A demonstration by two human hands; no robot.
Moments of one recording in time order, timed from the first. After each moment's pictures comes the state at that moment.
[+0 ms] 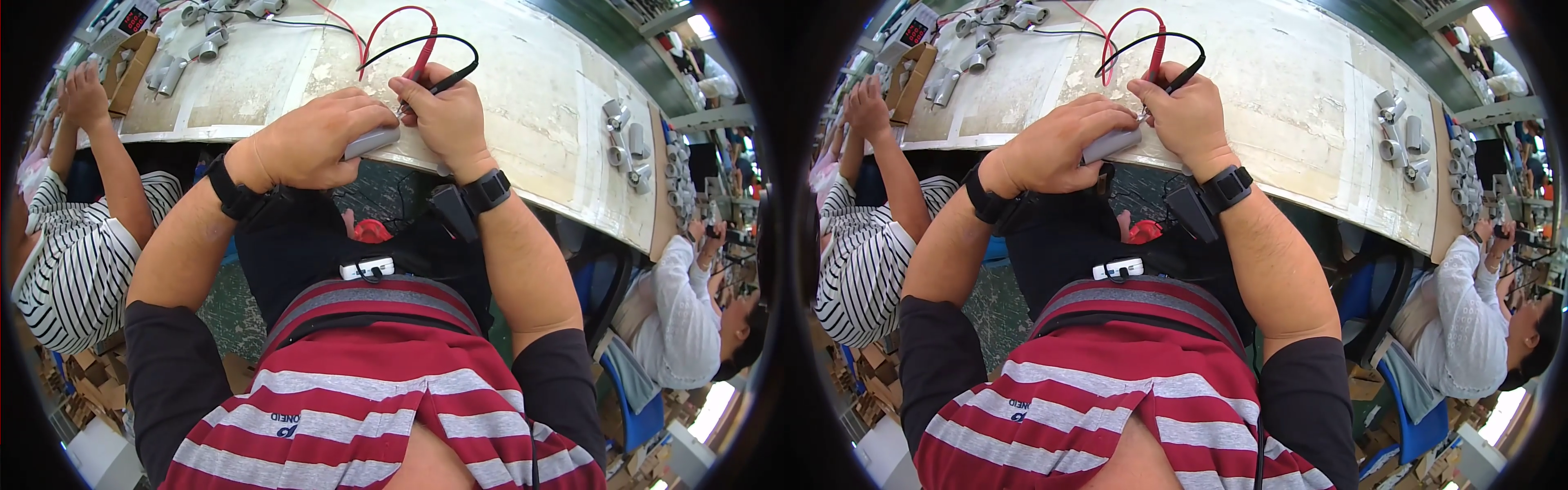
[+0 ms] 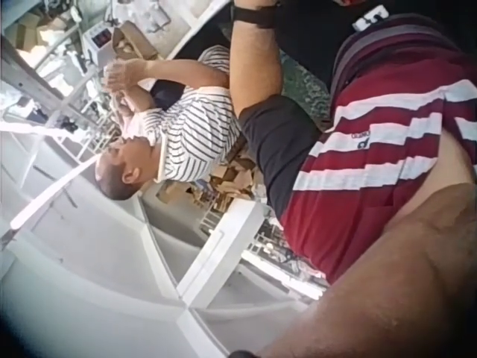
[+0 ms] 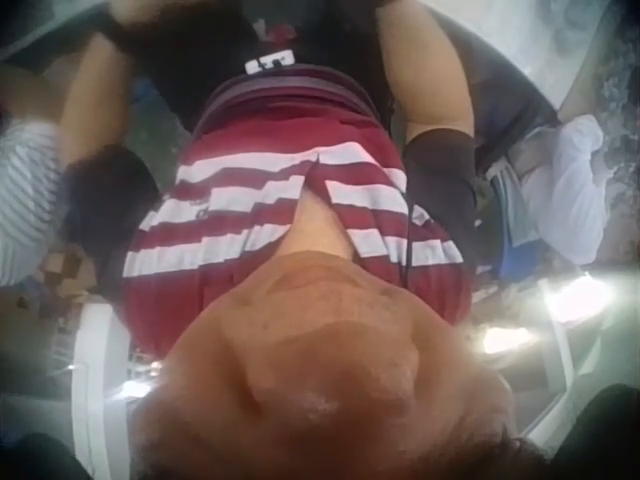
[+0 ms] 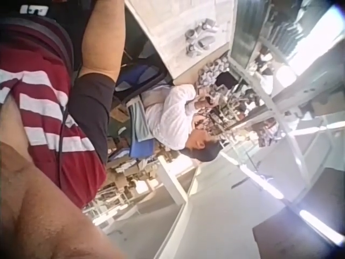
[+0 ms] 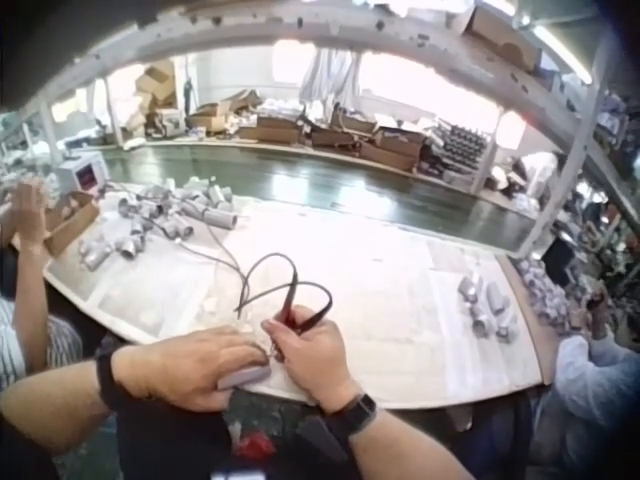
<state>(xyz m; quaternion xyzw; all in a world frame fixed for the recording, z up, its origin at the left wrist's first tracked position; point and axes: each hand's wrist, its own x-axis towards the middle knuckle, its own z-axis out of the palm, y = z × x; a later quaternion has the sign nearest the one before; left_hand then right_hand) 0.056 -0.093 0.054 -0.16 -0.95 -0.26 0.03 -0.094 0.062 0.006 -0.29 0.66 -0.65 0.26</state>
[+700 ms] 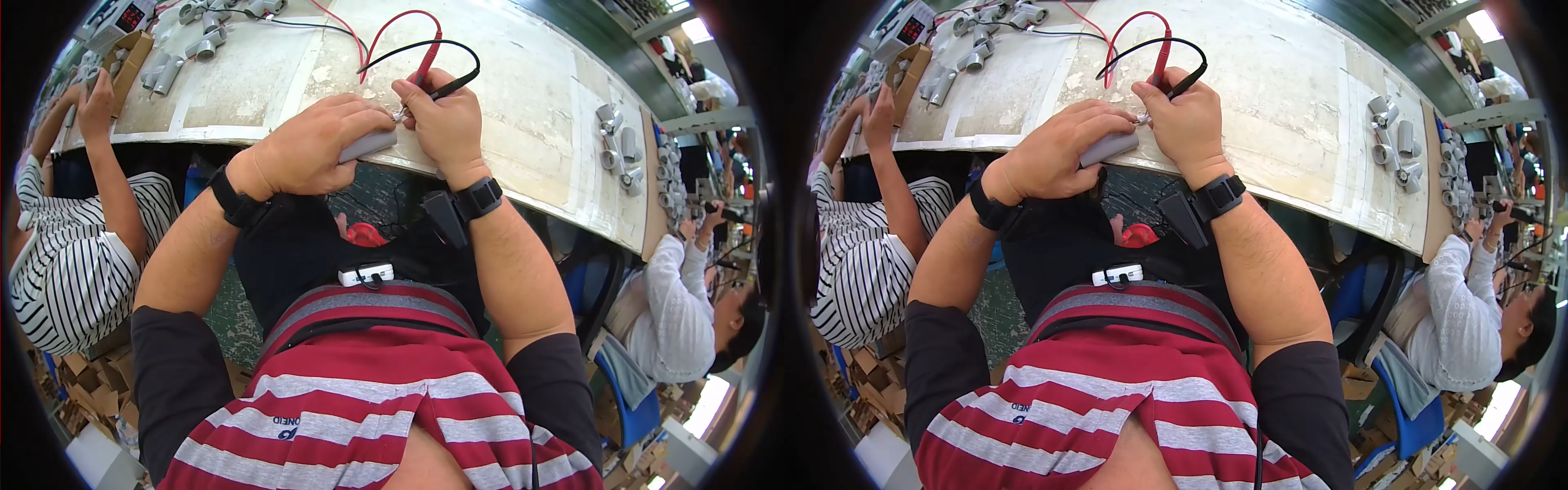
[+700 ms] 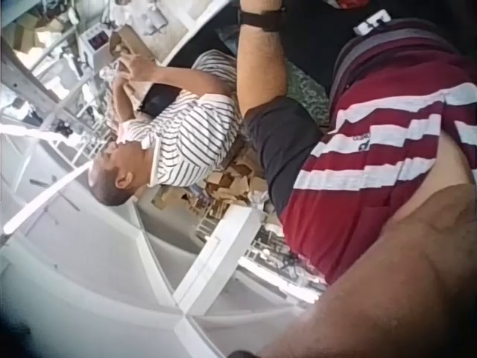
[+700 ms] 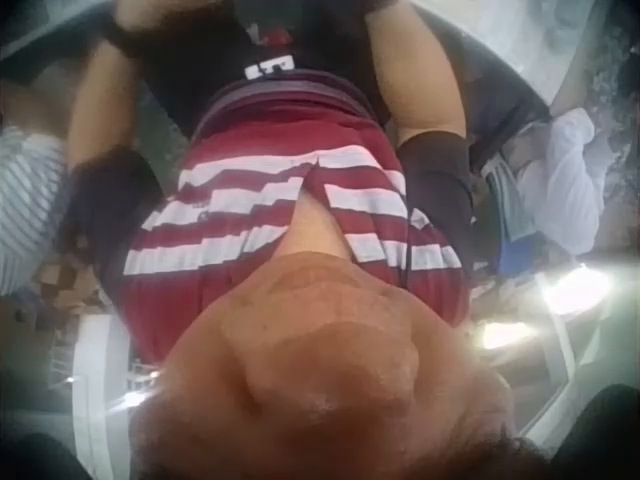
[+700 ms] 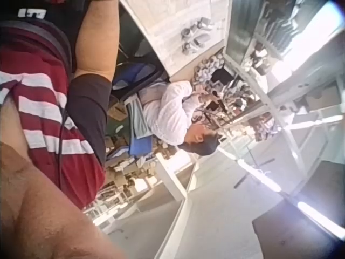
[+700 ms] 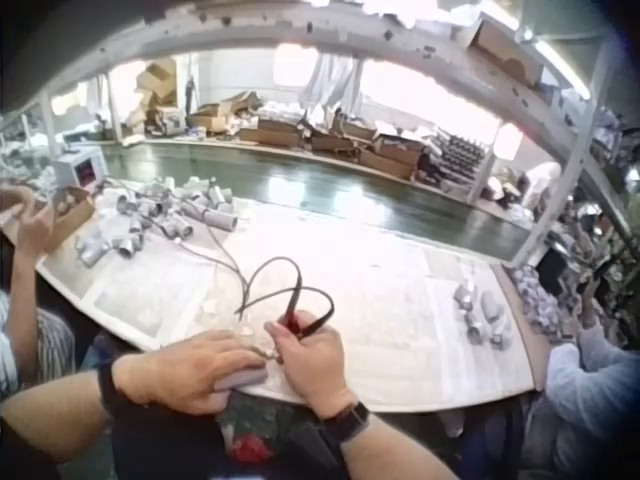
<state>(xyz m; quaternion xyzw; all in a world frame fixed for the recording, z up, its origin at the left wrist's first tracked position) 0.063 -0.095 0.040 -0.16 -0.94 -0.28 0.09 -0.089 0.060 0.003 -0.29 0.70 -0.62 0.18</state>
